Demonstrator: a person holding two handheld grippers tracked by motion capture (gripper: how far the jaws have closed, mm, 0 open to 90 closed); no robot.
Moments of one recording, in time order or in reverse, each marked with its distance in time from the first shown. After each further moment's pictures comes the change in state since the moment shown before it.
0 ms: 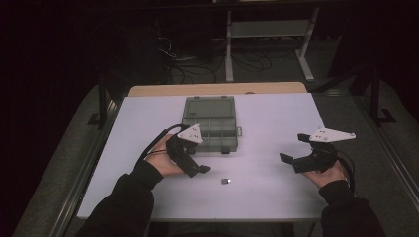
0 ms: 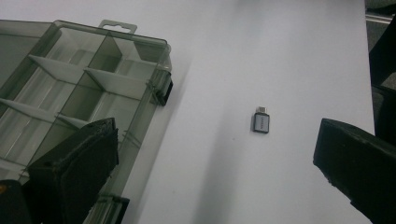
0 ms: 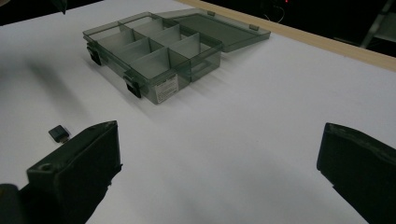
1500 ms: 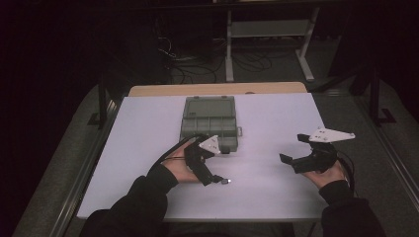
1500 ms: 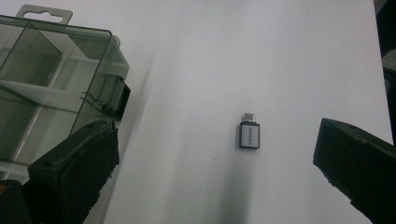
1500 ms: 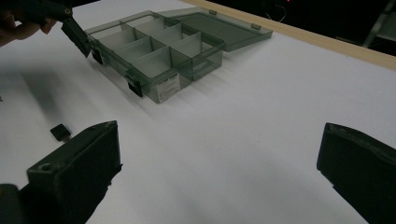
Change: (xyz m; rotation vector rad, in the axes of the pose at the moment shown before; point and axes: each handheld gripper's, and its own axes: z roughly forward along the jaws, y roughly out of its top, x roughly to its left) left arm -0.012 0.007 0.050 0.072 -0.068 0.051; right arm 0.001 0.000 0.001 0.004 0.004 -0.002
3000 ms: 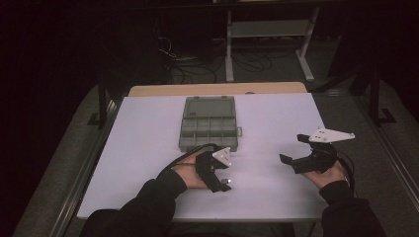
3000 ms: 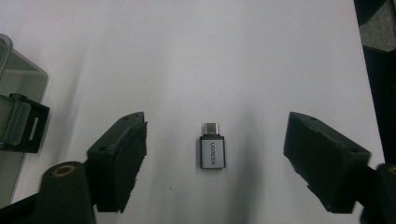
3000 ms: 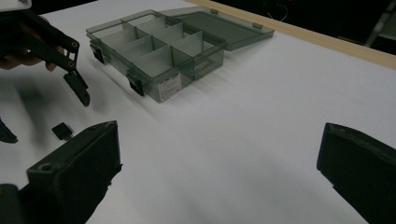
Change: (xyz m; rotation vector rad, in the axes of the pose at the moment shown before) left arm -0.014 0.005 0.034 0.064 -0.123 0.070; right arm 0.000 0.000 0.000 0.003 0.005 -0.002
